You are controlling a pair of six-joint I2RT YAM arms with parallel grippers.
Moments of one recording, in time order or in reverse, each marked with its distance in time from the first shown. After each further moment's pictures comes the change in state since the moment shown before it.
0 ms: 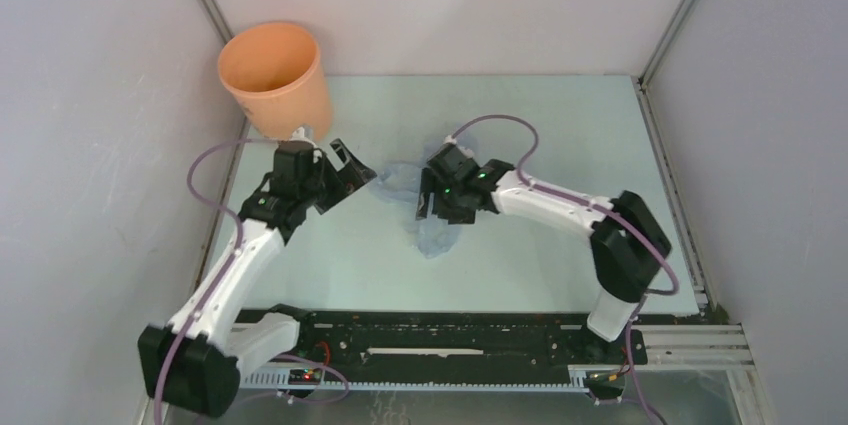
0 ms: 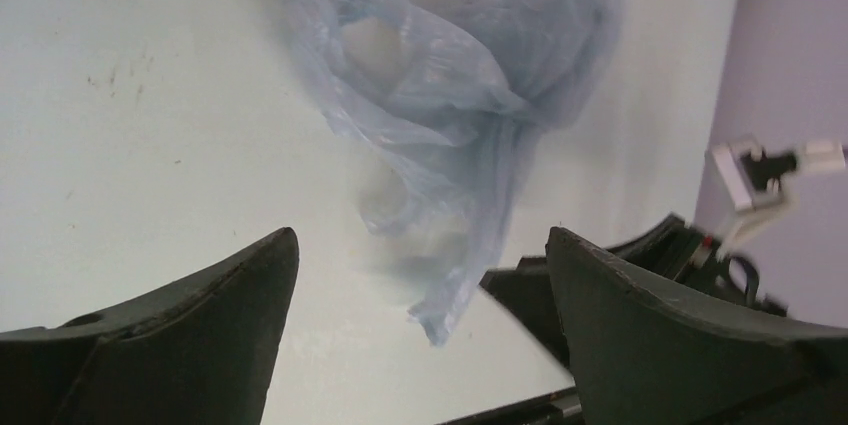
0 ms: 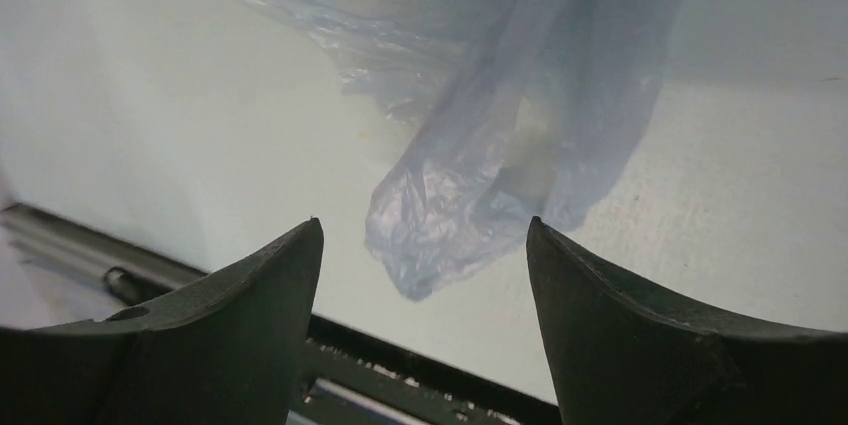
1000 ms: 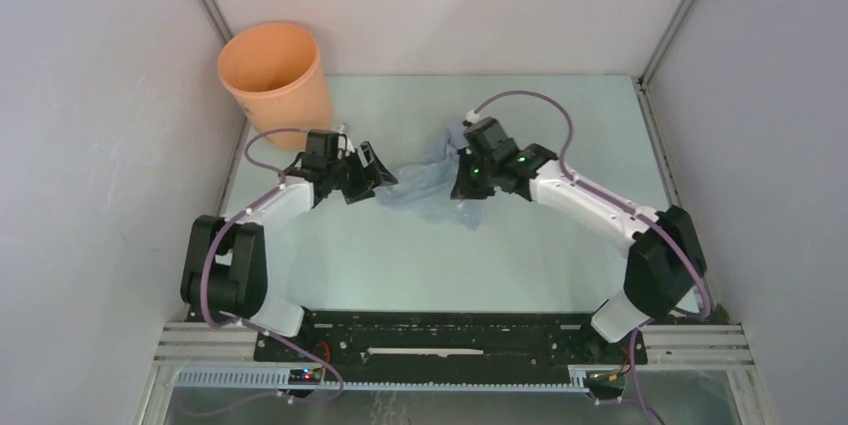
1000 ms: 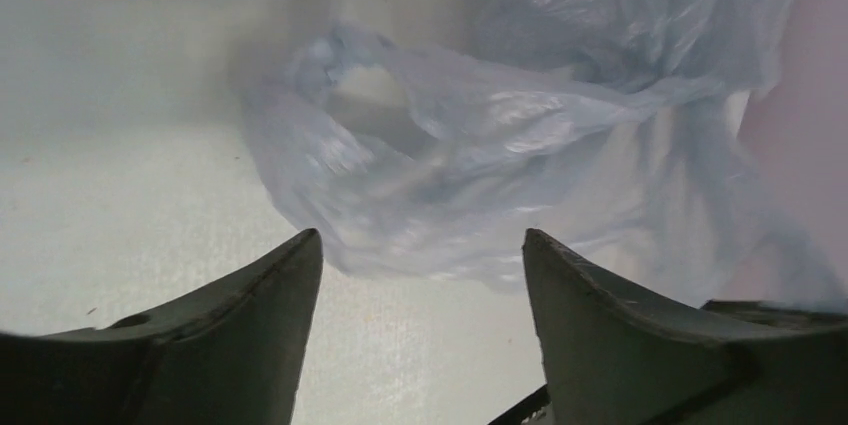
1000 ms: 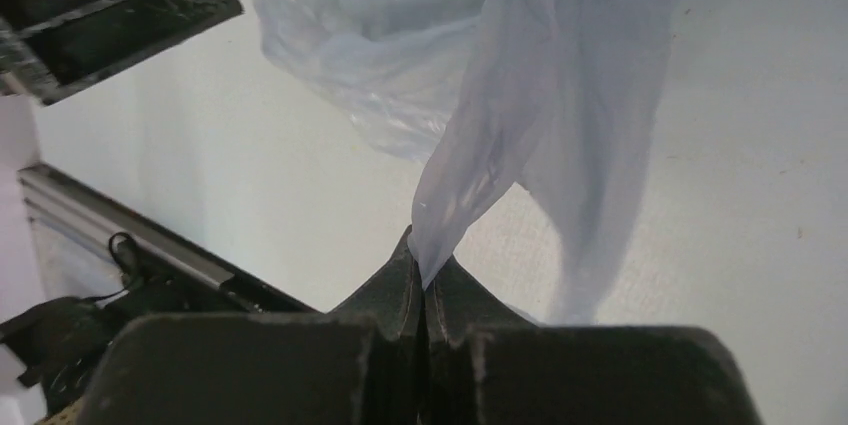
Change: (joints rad) left arm 0.072 0.530 0.028 0.293 0.289 0.129; right arm -0.079 -0.073 0.018 -0.045 -0.018 -0.220
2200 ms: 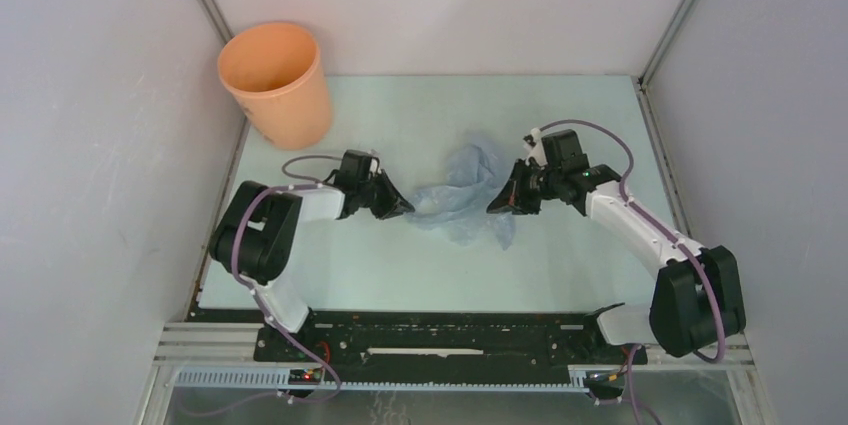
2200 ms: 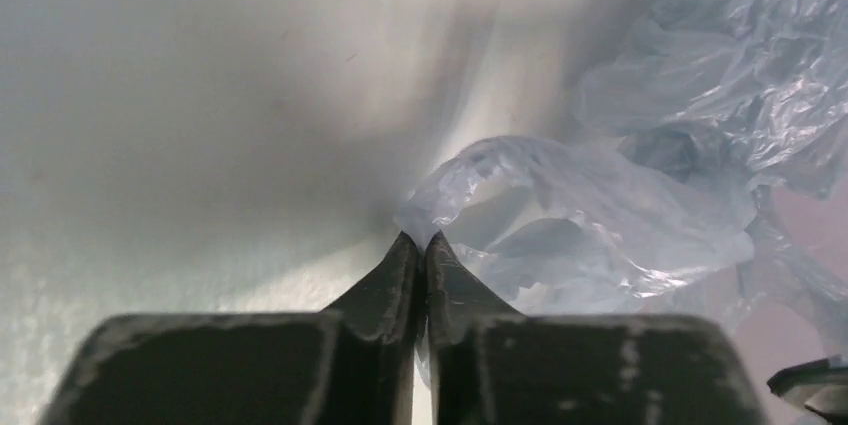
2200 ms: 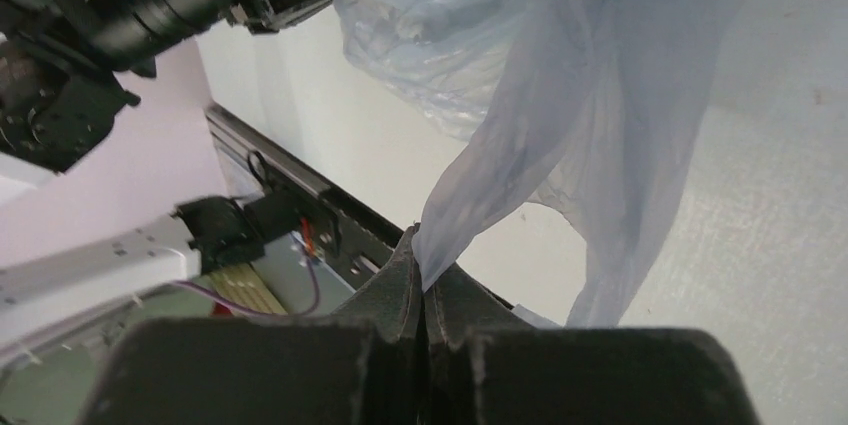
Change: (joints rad) left arm -0.144 0.229 -0.132 0.323 0.035 -0.245; right arm -0.377 -0.267 -0.367 0.116 -0.546 -0.003
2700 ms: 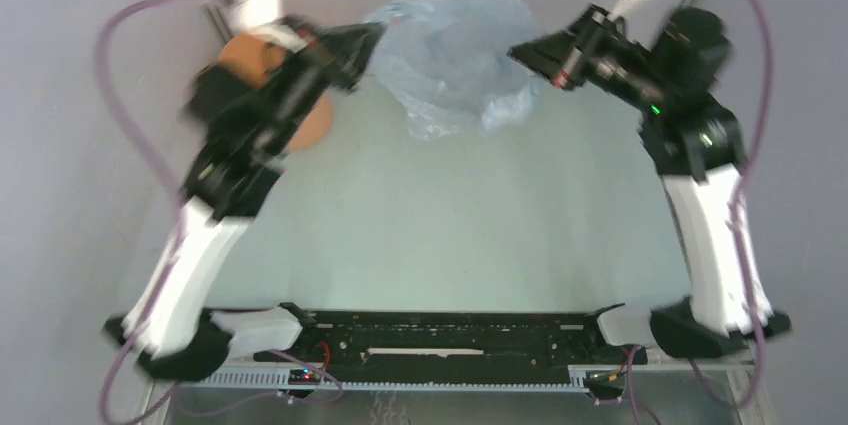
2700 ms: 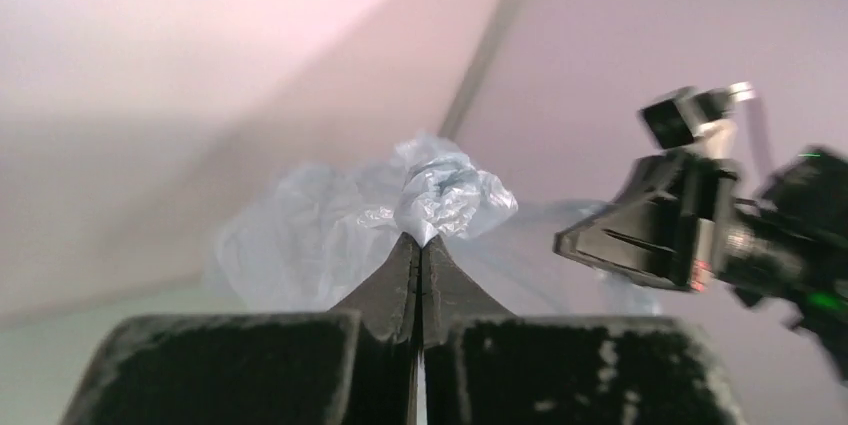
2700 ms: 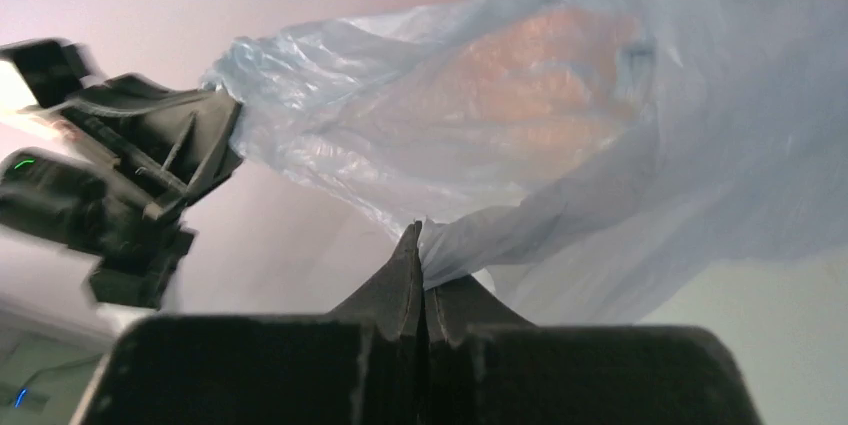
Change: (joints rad) left arm -0.201 -0.382 1.056 -0.370 -0.409 0.417; right arm -0.068 0.080 1.063 -0.166 0.047 0.059
